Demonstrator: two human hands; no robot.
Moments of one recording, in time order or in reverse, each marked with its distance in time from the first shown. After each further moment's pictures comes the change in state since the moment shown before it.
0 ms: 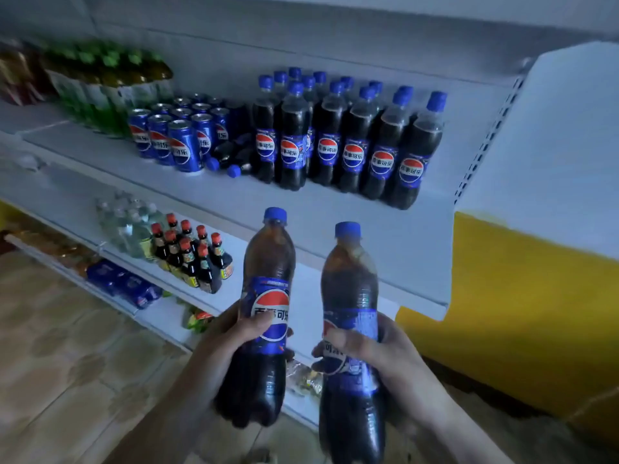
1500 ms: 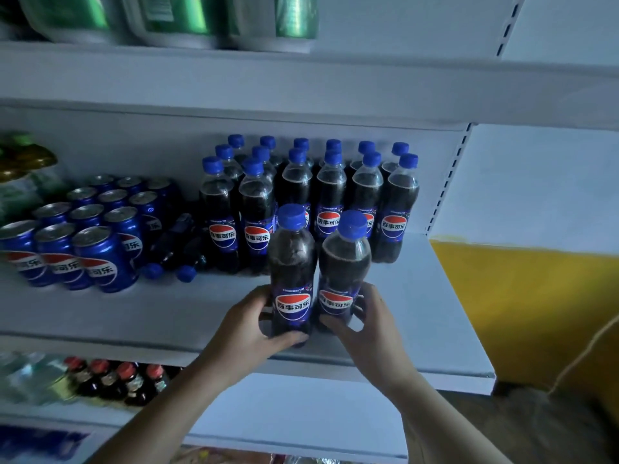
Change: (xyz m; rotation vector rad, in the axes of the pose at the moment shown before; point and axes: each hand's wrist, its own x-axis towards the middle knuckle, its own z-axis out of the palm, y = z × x) left_hand 0.236 0.081 -0.047 0.868 -0.238 0.453; right_hand 0.203 -0.019 -0.020 -0.778 0.713 -0.510
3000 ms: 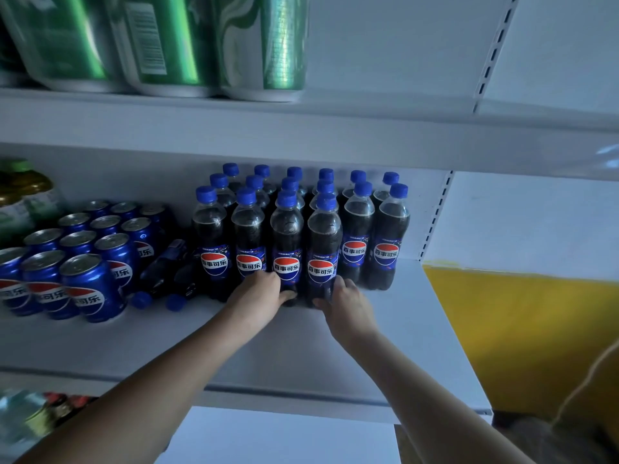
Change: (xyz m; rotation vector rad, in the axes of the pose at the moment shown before) left_hand 0.128 -0.005 0.015 0.836 -0.050 -0.113; right_hand 0.099 0.009 0.018 -0.698 -0.095 0.063
